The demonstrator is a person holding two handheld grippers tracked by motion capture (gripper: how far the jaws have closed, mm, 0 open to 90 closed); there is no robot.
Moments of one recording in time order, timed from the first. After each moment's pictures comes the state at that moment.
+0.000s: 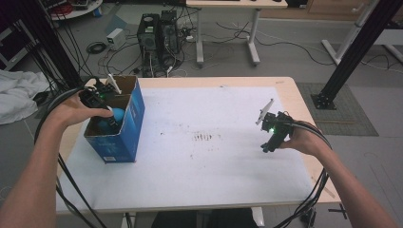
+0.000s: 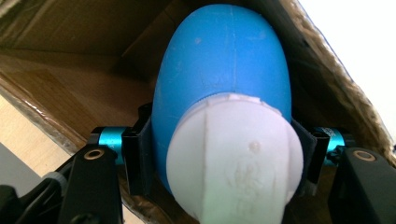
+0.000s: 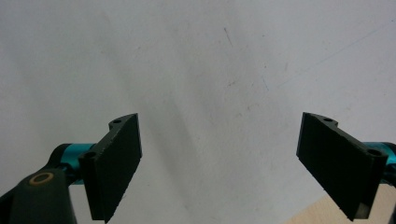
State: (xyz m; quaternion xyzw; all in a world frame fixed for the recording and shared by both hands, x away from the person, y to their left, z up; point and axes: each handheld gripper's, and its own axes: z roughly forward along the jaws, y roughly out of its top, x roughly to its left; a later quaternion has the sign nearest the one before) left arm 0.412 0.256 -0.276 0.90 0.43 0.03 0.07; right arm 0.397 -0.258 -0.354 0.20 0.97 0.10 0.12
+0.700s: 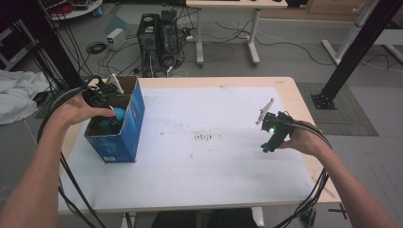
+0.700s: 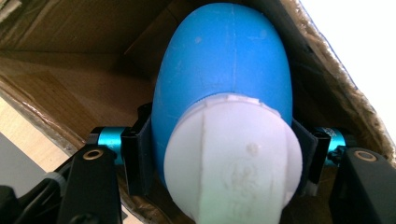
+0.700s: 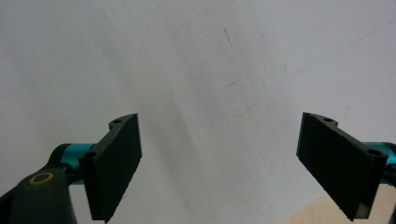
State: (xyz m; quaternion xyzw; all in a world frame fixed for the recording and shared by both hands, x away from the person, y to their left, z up) left arm 0.416 0.250 -0.276 0.90 0.43 0.04 0.05; right arm 0.396 -0.258 -0.353 0.20 0.97 0.10 0.12
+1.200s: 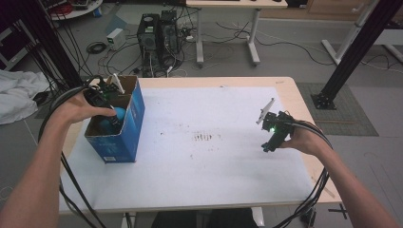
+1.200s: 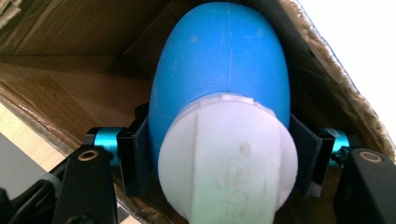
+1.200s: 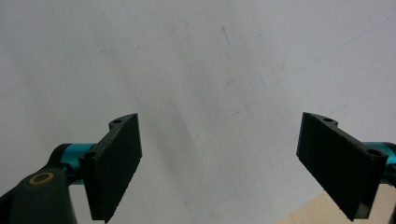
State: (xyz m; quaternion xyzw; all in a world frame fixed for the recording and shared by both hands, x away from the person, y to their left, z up) left arm 0.418 0.249 -0.277 0.90 0.43 0.04 0.05; right arm 0.397 -0.259 -0.352 0.20 0.97 0.10 0.12
